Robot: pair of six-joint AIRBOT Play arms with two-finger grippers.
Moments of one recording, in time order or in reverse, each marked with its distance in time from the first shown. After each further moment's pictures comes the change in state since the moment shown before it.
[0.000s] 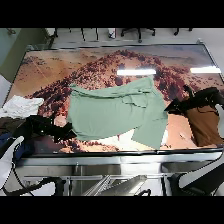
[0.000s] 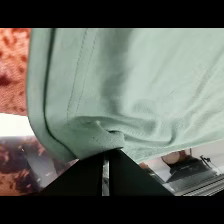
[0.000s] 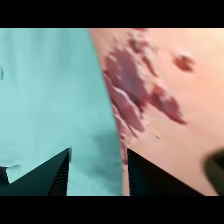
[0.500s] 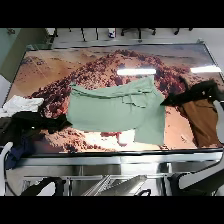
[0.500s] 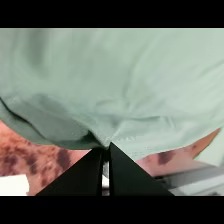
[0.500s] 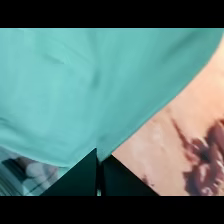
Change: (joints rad) left arm 0.028 0.252 0.085 -0.082 -0.024 0.011; right arm 0.076 0.159 0.038 0.194 -0.043 -0.074
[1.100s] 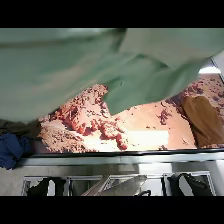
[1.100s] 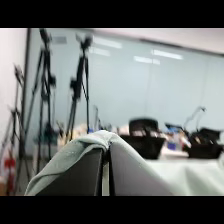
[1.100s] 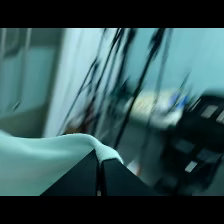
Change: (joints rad) left arm 0.165 0.736 0.786 0.129 -0.335 0.021; right arm -0.042 0.935 0.469 0.123 0.409 -0.130
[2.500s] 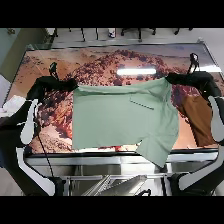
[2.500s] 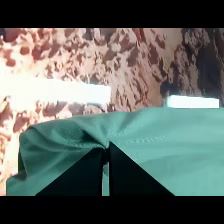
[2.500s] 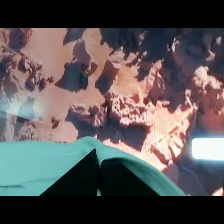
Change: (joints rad) left arm -0.325 -1.551 0.101 -0.125 0.040 0.122; right arm 0.129 -1.033 -0.331 -0.051 0.295 0.040
